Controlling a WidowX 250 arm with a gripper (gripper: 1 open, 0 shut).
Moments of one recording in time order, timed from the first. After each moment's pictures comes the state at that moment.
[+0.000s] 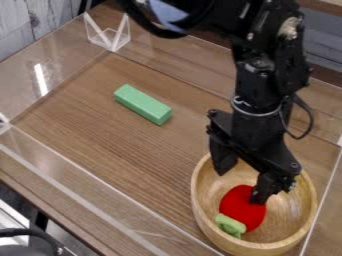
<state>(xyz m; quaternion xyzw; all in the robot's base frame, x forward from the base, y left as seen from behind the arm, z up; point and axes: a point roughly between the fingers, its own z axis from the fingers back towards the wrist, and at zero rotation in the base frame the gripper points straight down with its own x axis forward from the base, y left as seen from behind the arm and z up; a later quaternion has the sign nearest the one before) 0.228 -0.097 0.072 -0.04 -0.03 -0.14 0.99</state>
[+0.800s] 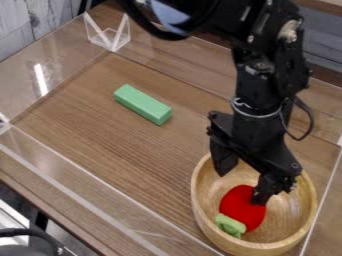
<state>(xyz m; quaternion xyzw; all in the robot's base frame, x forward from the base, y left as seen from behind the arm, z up) 0.229 -0.098 0.070 -0.04 -0.03 -0.13 0.99</state>
